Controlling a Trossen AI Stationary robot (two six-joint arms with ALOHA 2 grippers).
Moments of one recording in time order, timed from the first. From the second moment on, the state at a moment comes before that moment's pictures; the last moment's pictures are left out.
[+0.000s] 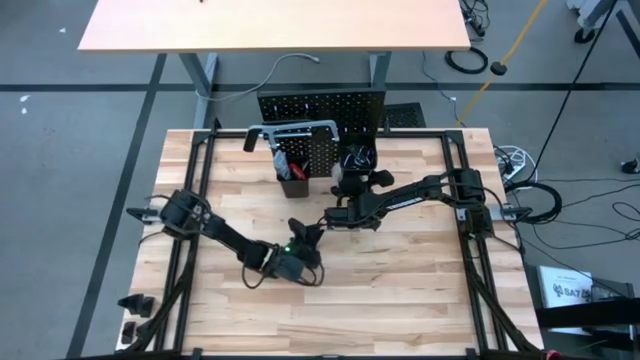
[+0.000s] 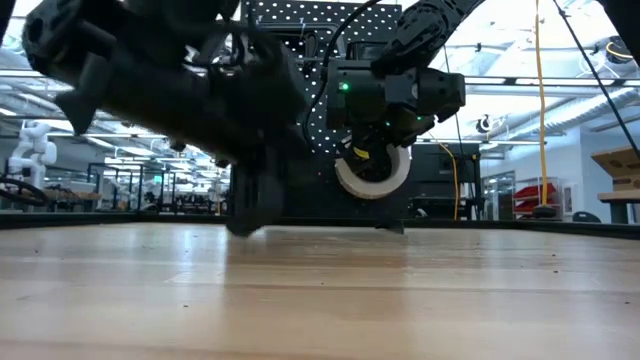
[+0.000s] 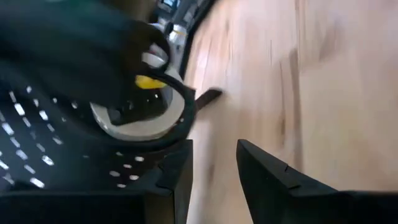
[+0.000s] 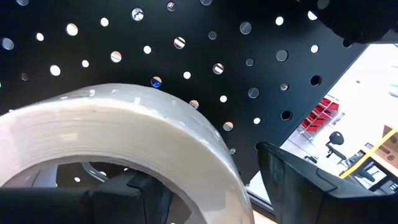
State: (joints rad) left arm -0.39 1.99 0.83 0.70 -1.07 0.67; right arm 0.00 2.03 1.30 -0.77 1.51 1.01
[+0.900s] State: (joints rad) left arm -0.39 2.10 0.90 0.75 -1.24 0.85; right arm 0.05 2.02 1.30 -0.77 1.46 0.86
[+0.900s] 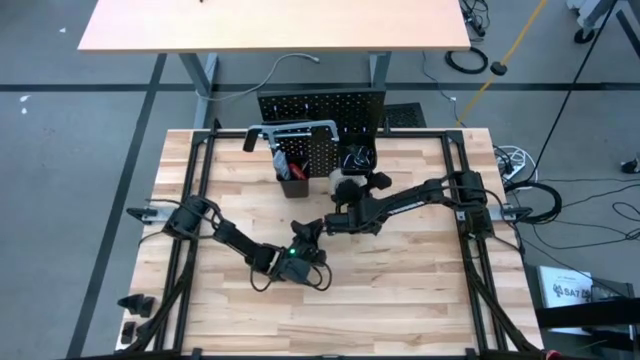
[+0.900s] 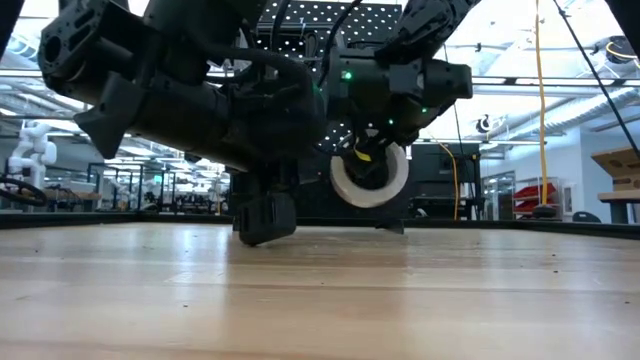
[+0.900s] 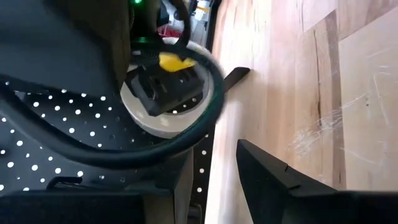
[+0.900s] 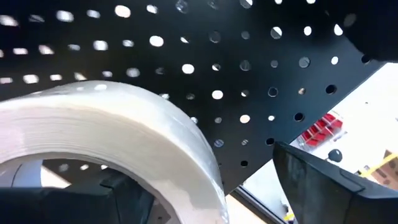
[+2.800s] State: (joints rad) left arm -0.62 1.89 0.93 0.72 -1.20 0.19; right arm 0.44 2.00 1.30 -0.80 1.06 0.79
